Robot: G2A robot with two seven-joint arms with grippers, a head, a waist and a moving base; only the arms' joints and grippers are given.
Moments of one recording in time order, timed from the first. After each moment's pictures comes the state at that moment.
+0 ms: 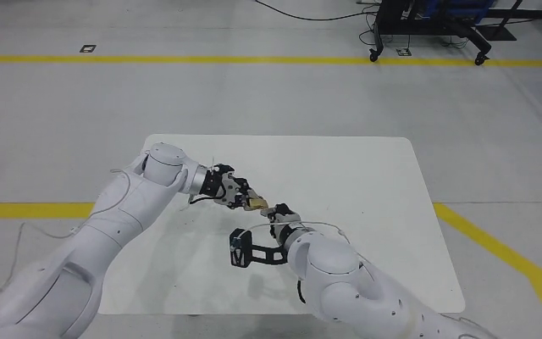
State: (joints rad) left arm 0.53 -1.09 -0.52 -0.97 -0.75 0.54 -1.26; right arm -1.12 -1.23 0.64 -2.15 -1.83 -0.60 1.22
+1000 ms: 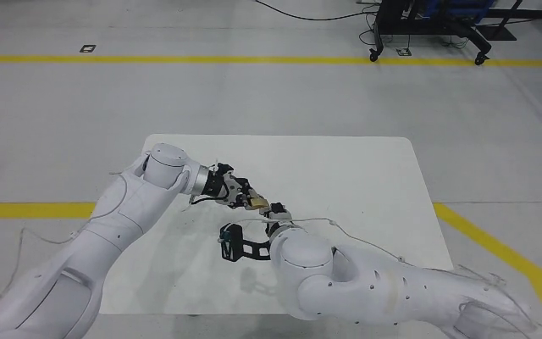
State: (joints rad) left arm 0.57 -1.08 -0.59 -1.04 -0.69 0.59 -1.20; right arm -0.73 -1.21 0.34 -2.07 -1.50 -0.31 1.51
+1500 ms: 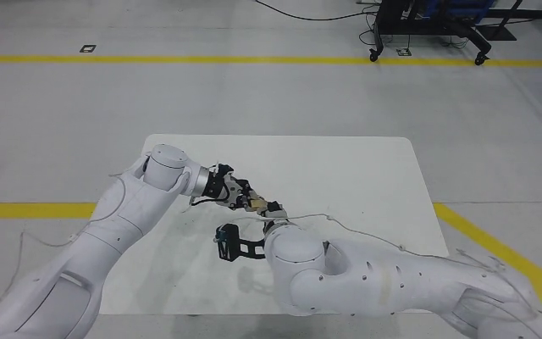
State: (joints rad) left arm 0.59 -1.08 -0.62 -1.07 -0.67 0.60 -1.20; right arm -0.64 -1.23 0.27 -2.03 -1.42 -0.28 1.54
